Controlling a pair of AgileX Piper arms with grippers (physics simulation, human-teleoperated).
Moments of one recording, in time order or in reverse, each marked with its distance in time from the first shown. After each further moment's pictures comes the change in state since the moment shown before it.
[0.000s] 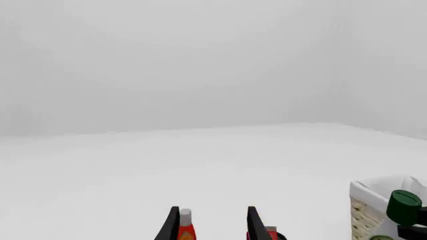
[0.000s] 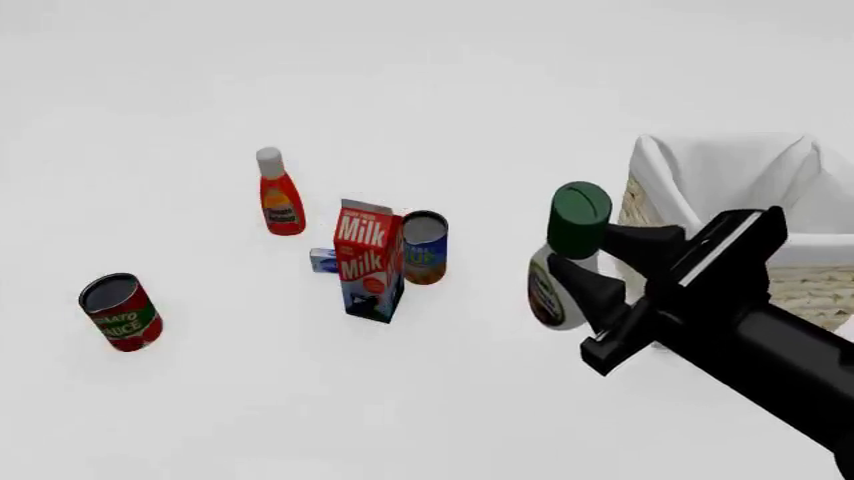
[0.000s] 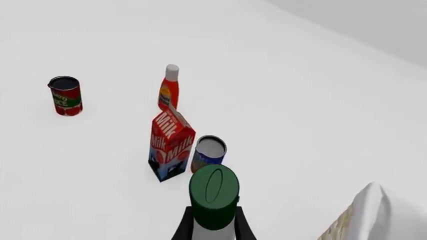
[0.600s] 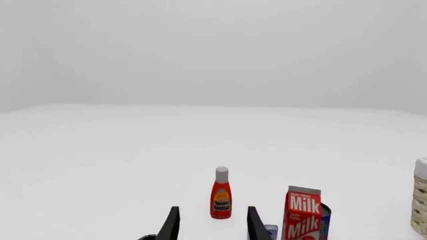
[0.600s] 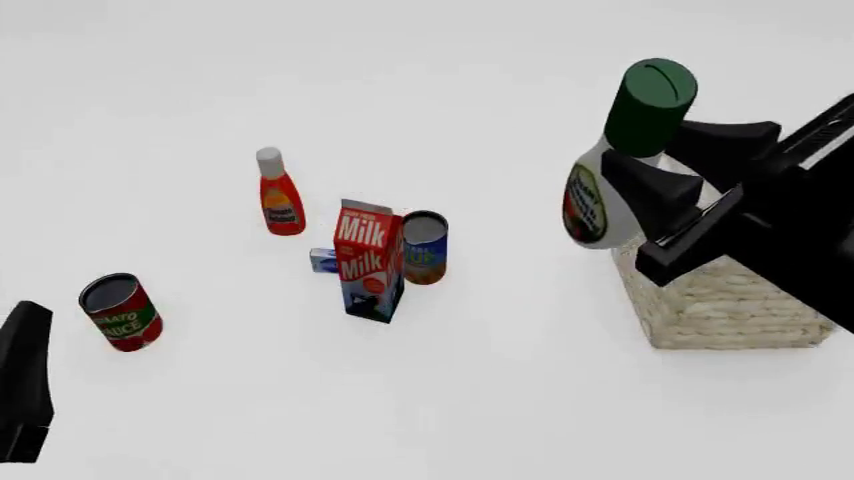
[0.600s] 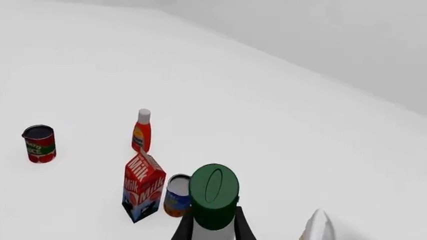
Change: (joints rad) left arm 0.204 -0.174 0.335 -0.090 -0.035; right arm -0.076 -0.067 -0.221 0.145 -0.017
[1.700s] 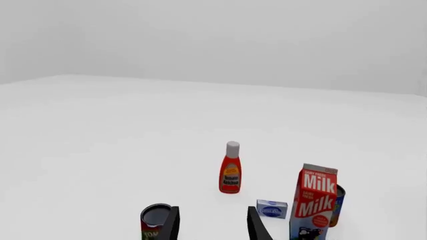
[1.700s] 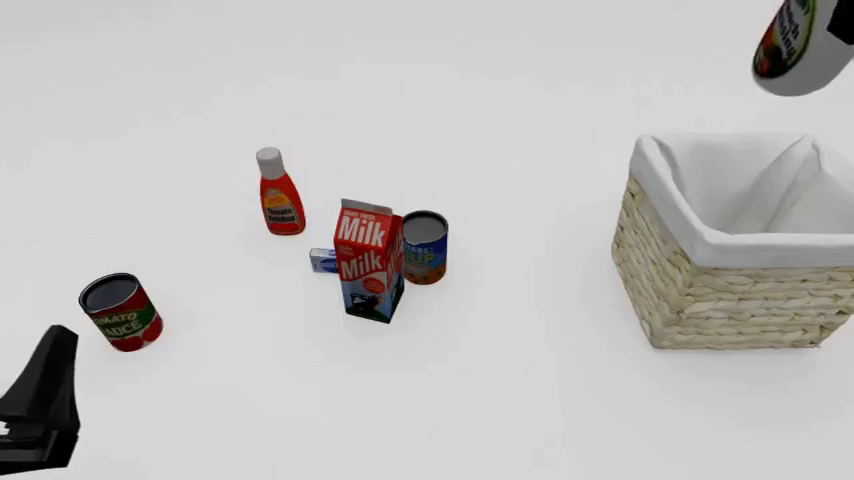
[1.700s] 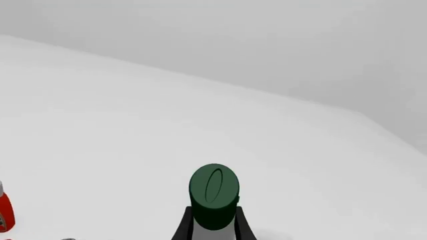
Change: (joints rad) left arm 0.059 -0.009 0.091 0.013 -0.032; right arm -0.466 0.105 -0.403 0.162 0.050
